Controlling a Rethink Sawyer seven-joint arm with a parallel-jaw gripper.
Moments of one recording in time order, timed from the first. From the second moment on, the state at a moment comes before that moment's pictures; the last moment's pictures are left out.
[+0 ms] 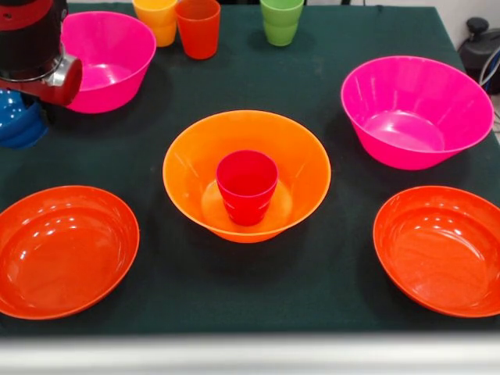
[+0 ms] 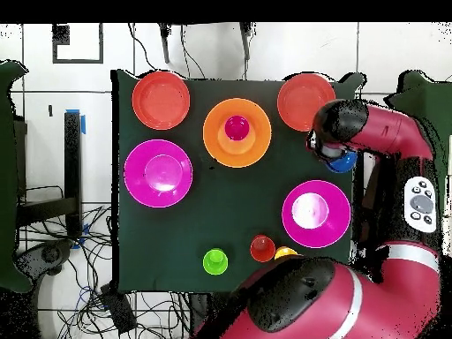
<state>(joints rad) -0.55 -0.30 0.11 0.91 -0.37 1.10 1.66</state>
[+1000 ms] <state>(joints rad) -0.36 -0.20 0.02 0.51 -0.39 1.29 1.66</state>
